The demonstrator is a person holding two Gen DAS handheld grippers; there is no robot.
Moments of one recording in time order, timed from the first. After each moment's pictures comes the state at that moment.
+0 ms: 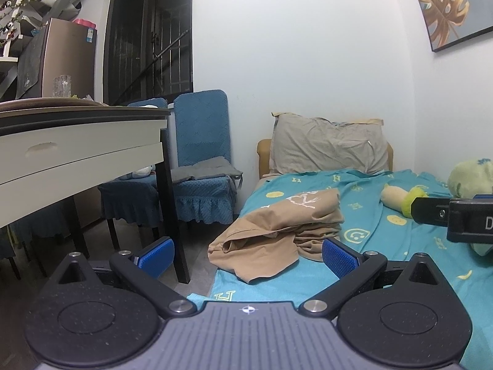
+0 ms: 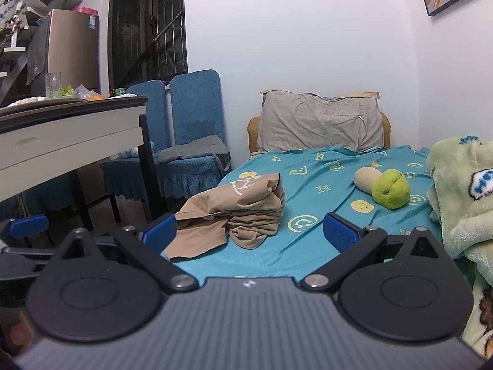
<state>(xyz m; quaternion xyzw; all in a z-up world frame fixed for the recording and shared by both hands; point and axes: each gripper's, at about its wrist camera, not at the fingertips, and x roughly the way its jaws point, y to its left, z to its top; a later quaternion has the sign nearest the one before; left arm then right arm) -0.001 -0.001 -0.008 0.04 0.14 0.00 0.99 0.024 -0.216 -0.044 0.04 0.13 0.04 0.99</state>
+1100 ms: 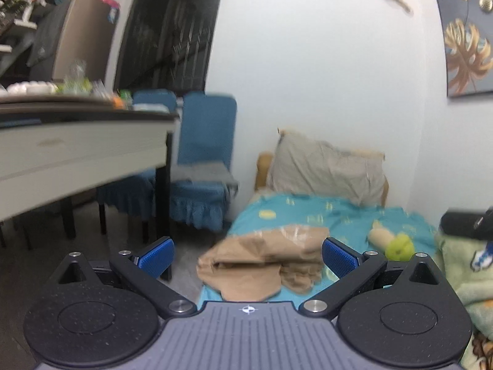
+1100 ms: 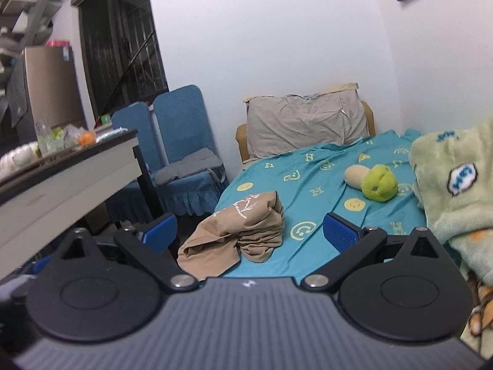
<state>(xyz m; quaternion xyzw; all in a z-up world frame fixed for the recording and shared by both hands) 0.005 0.021 0.061 -0.04 0.15 -0.01 0.99 0.005 -0.215 0.034 0.11 0.15 0.01 0.98</state>
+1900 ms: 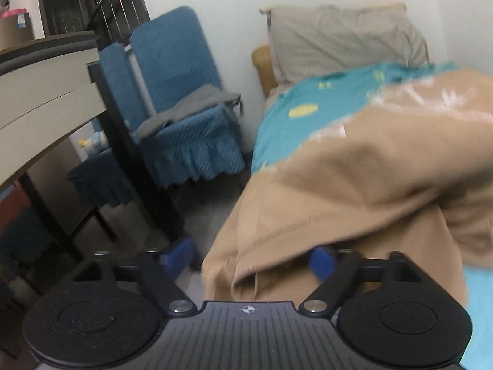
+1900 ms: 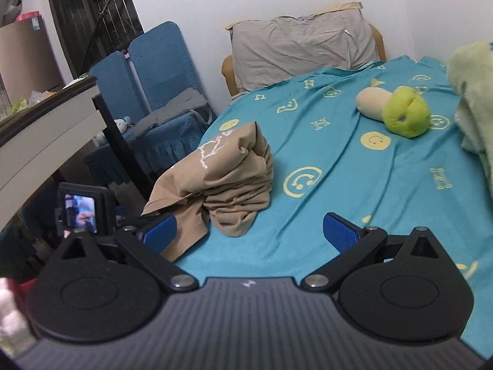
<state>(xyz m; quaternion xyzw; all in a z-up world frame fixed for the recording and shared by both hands) 0.368 0.027 -0.135 0.15 0.26 0.01 0.95 0.177 -0.254 -0.090 0.17 0.26 0.04 0.95</state>
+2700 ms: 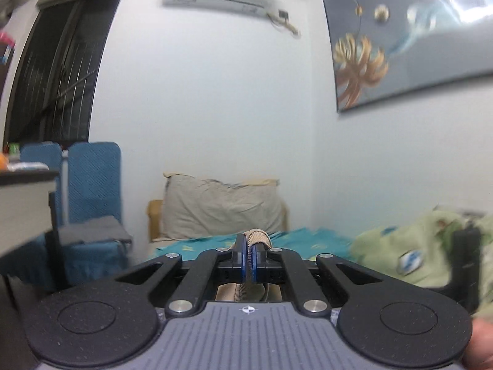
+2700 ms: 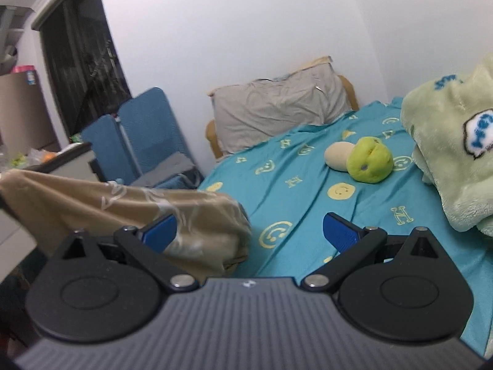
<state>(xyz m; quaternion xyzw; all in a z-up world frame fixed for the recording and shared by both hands) 0.039 -0.036 0.063 0.01 0.04 -0.23 0.97 0.102 -0.295 -0.050 0.19 0.15 0.00 0.97</state>
